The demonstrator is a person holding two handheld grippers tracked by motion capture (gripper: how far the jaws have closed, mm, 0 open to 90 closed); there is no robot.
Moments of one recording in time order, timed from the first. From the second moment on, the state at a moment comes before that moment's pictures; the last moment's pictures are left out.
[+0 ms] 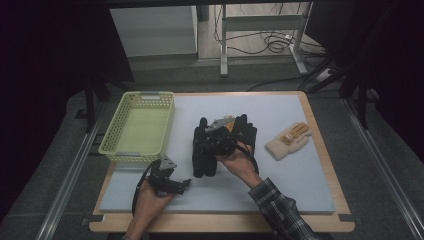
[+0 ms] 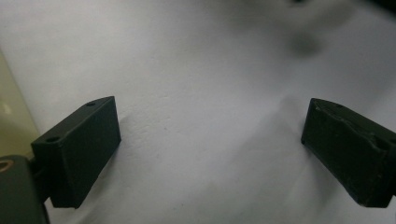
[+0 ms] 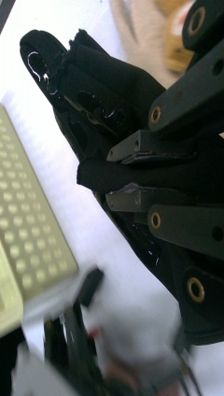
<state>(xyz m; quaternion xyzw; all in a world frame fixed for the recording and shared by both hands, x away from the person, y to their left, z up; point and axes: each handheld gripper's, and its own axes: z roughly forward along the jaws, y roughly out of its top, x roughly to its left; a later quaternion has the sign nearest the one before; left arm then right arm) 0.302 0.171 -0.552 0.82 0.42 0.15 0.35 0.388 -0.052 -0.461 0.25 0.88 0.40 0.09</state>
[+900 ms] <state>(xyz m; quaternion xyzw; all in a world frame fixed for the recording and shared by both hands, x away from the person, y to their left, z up) 0.302 0.170 -0.552 0.82 0.42 0.15 0.35 0.329 -0.161 -0.494 0.31 0.85 0.40 0.12</state>
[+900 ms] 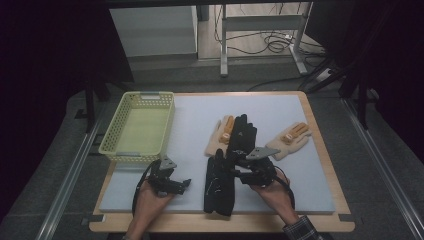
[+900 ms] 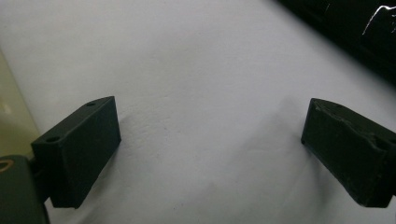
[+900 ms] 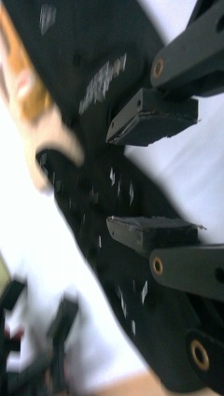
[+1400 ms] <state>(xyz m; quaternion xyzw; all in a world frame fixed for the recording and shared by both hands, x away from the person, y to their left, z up) 0.302 0.171 -0.552 0.83 0.42 0.15 0.35 0.421 -0.177 -0.503 0.37 0.83 0.37 0.17</state>
